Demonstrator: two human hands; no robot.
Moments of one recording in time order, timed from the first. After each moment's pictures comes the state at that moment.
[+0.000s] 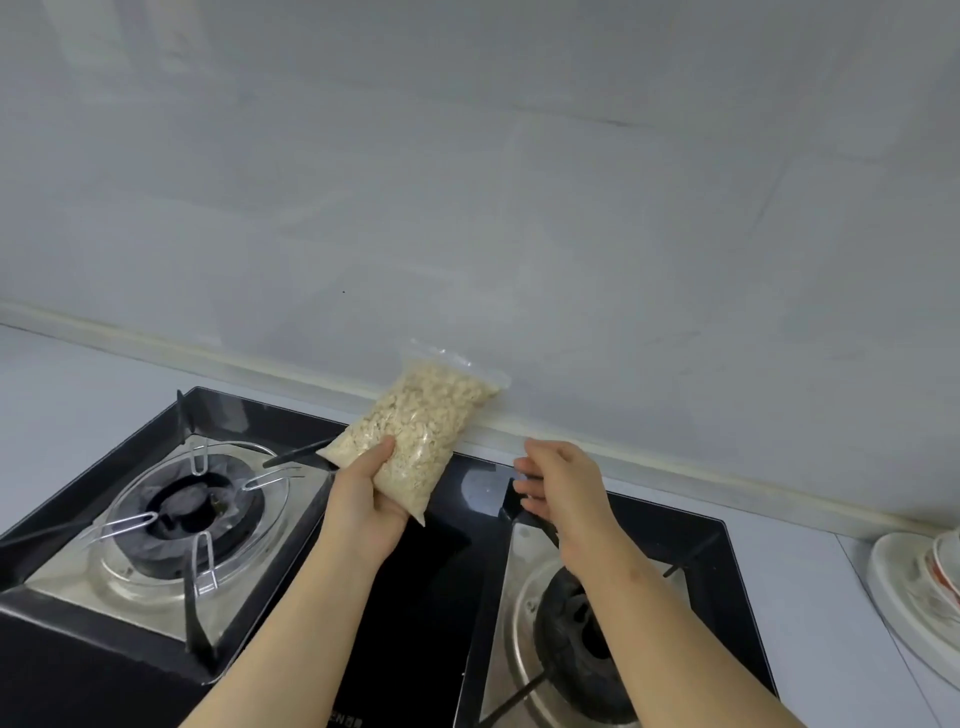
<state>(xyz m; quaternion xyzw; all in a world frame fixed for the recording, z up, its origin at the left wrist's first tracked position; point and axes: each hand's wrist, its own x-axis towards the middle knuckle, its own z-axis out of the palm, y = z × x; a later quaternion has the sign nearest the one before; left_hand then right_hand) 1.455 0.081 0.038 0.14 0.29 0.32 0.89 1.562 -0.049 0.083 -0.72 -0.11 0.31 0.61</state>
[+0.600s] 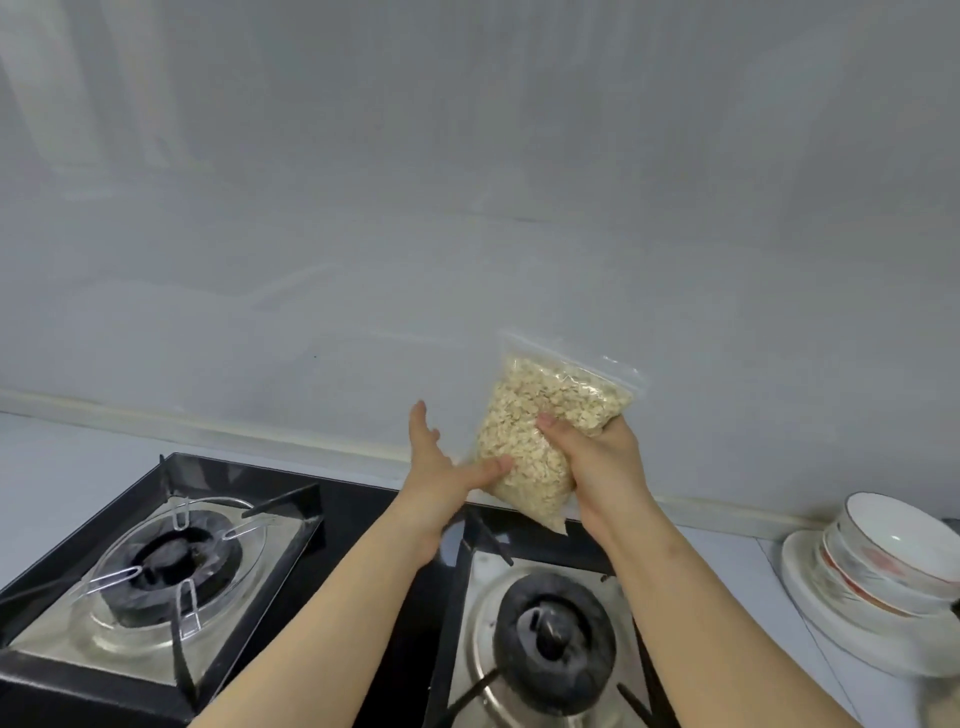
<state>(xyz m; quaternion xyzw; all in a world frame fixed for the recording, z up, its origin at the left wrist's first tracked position) 1.474 -0.003 0.133 0.60 0.24 0.22 0.73 1.561 -0.114 0.161 -0.55 -0.19 0.19 0.79</state>
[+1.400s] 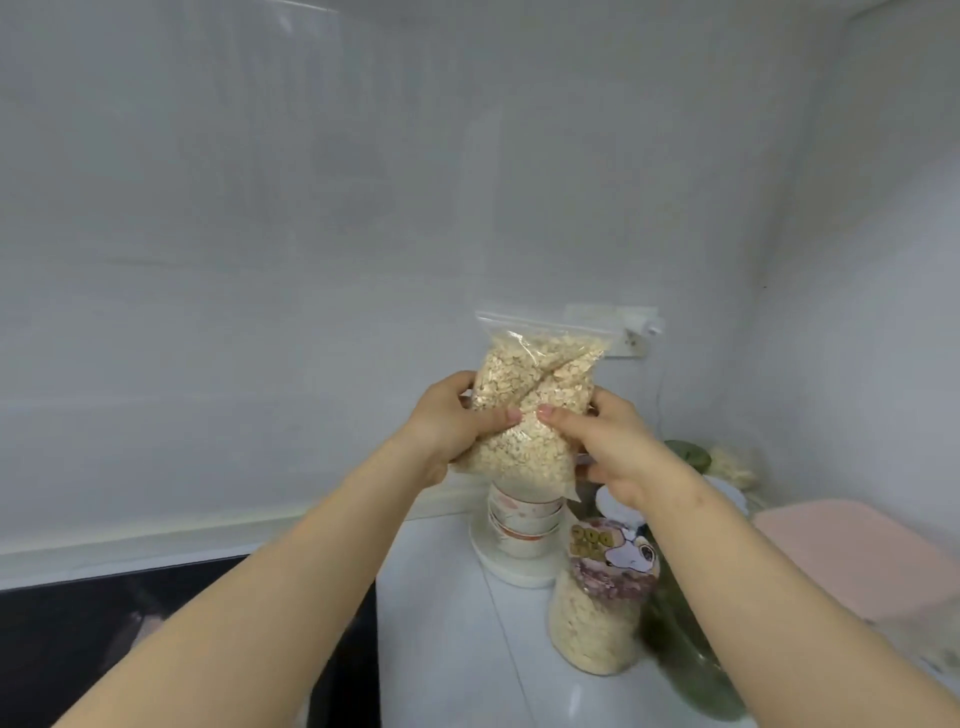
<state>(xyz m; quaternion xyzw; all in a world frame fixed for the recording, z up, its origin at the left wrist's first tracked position) 1.621 -0.293 0.234 0.71 0.04 0.09 0.69 1.661 -0.445 0.232 -0.71 -0.13 0.07 0.69</state>
